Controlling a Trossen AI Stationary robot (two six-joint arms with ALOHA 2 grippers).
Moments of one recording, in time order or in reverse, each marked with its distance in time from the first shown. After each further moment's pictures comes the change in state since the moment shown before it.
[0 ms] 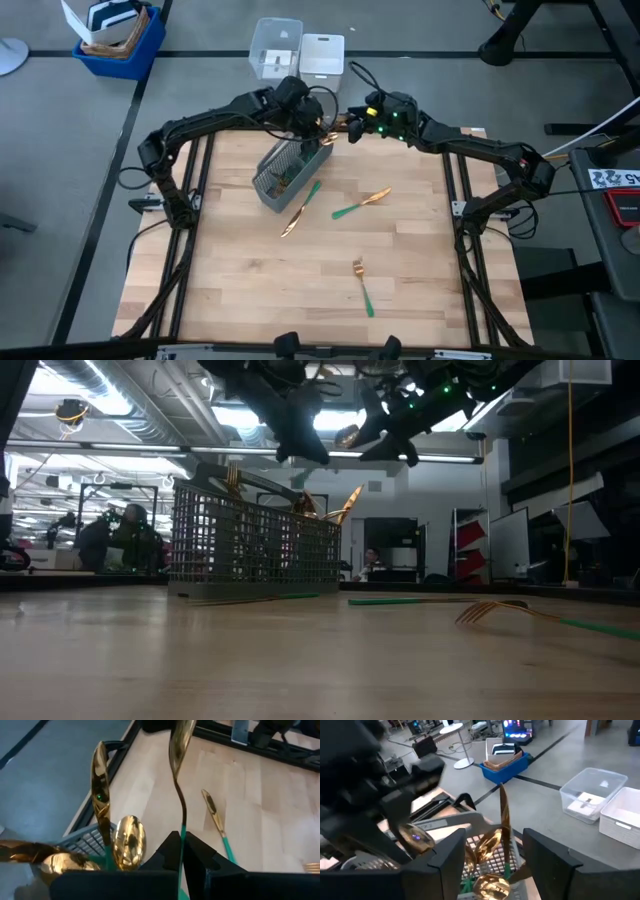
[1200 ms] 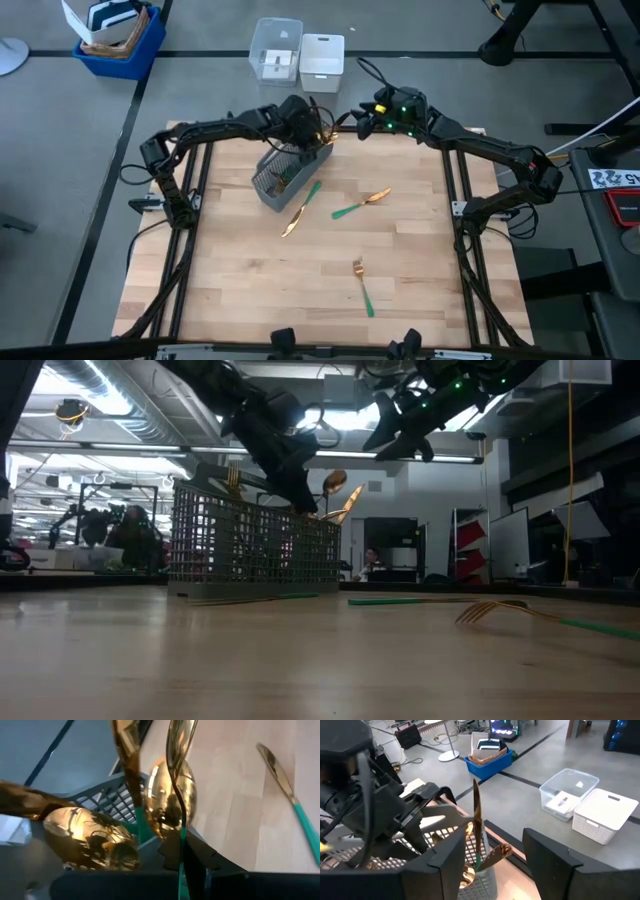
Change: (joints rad) left arm -0.002 0.025 -0.246 0.195 -0.173 0.123; right arm -0.070 -0.064 0.000 -0.122 0.019 -0.090
